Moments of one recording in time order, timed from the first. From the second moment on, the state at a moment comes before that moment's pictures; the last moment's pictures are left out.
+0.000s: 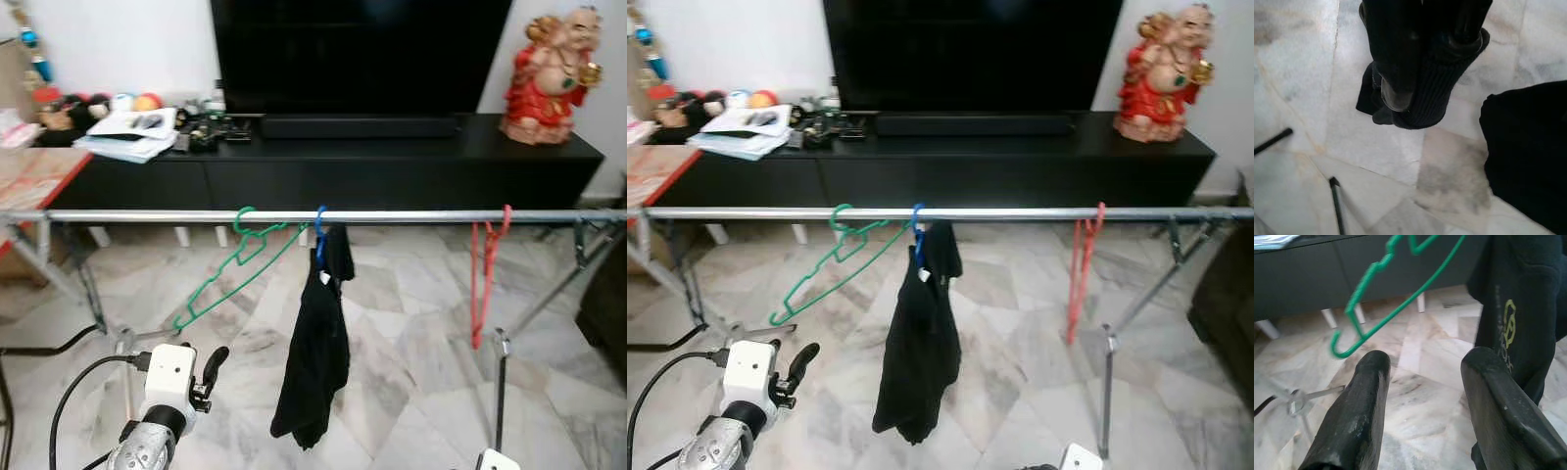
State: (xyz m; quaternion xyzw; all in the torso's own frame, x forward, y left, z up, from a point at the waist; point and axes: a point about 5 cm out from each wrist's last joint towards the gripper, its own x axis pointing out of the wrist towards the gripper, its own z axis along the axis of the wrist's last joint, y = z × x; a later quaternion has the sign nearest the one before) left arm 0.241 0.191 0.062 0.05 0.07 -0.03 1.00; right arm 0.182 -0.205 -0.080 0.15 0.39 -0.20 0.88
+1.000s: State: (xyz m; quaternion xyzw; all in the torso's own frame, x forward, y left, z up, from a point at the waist) left arm 0.242 0.179 0.076 0.06 0.05 -0.10 0.99; right arm 0.191 -0.211 -0.073 0.15 0.36 -0.21 0.90
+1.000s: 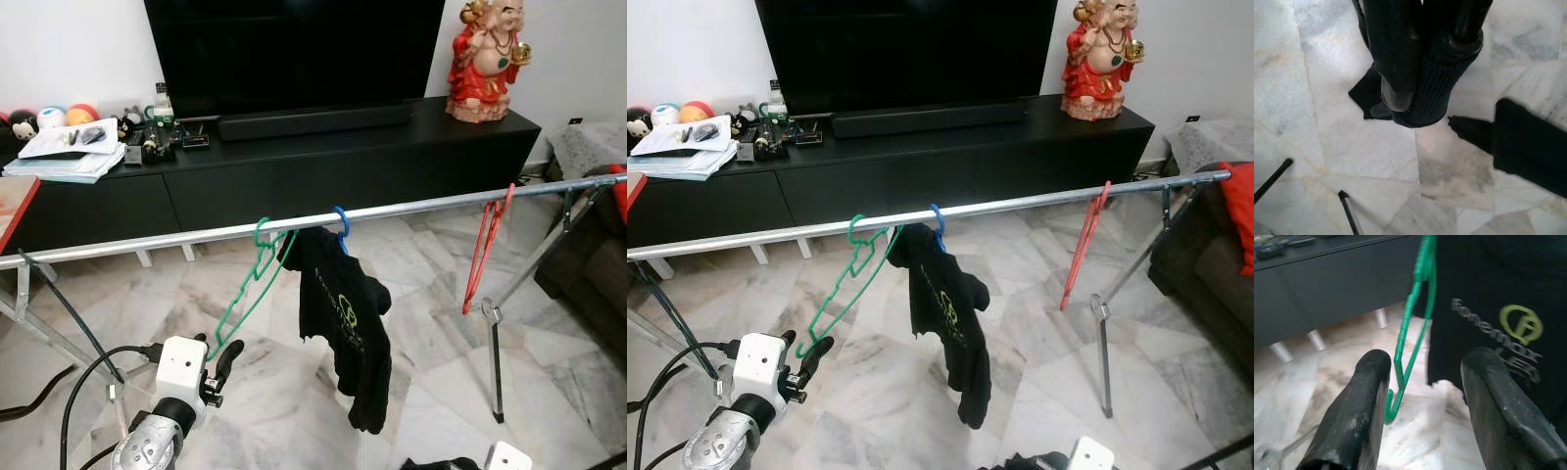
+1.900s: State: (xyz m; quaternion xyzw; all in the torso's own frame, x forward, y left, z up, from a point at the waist) left arm 0.257 0.171 0.094 0.07 0.03 -0.11 0.99; right arm 0.190 -0.214 -0.073 0.14 0.36 -0.21 0.90
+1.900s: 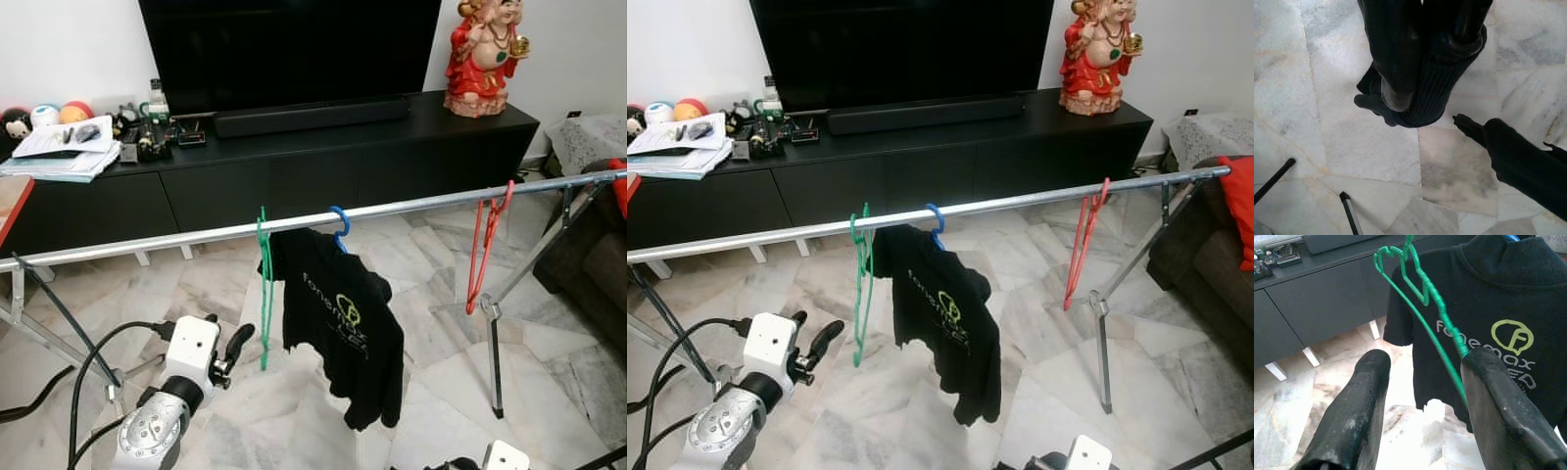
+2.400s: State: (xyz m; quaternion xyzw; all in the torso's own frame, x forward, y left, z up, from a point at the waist) left arm 0.263 0.166 0.100 0.07 0.02 -0.11 0.99; right arm 0.190 -0.213 -0.073 0.14 0.36 -0.21 0.90
